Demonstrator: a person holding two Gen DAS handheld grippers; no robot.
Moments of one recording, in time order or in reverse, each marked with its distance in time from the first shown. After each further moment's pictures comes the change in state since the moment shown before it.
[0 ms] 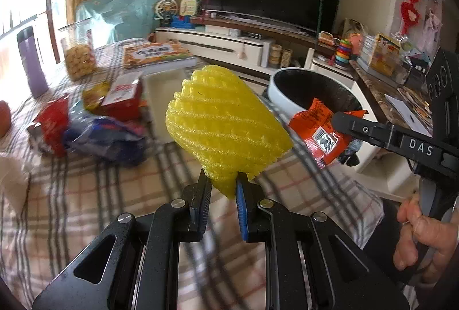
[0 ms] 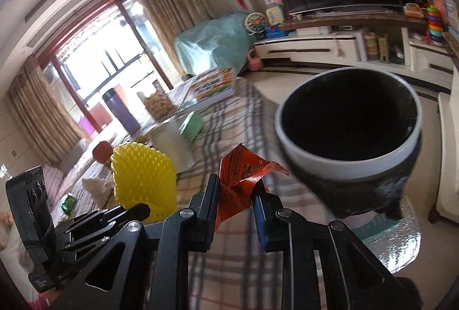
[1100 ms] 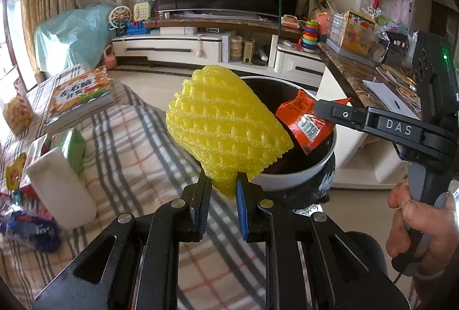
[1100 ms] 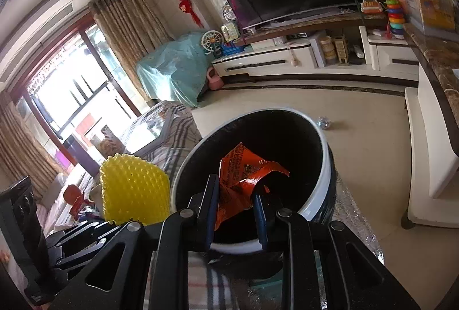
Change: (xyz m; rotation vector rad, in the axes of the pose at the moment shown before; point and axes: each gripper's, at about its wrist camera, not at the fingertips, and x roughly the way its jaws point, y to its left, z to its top) left arm 0.069 -0.094 0.065 0.159 0.042 -0.103; right arm -0.014 -0.112 0.056 0.119 -0.066 -0.121
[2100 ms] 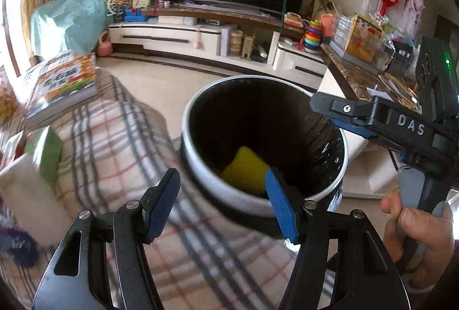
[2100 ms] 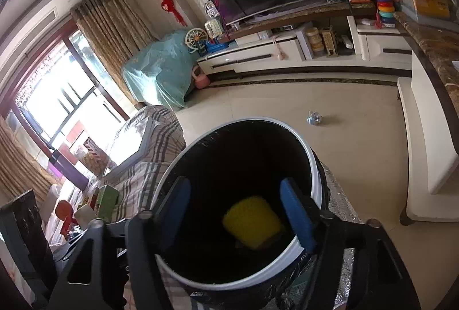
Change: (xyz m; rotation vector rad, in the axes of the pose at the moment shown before) left arm 0.026 0.011 0.008 -0.079 0.027 -0.031; right arm 0.020 -0.015 0.020 0.065 0.018 -0.047
